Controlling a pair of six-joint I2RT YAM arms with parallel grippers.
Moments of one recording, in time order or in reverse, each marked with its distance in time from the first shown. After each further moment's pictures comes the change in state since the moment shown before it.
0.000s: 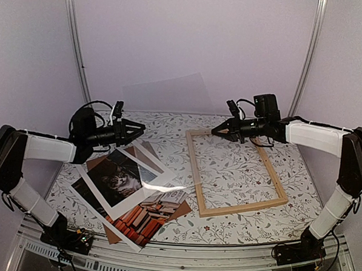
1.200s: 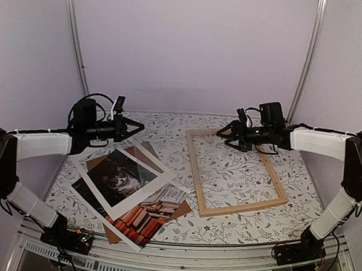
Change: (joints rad) left arm 0.001 -0.050 0.113 -0.319 -0.014 0.163; right arm -0.026 -0.050 -0.142 0.069 0.135 0.067
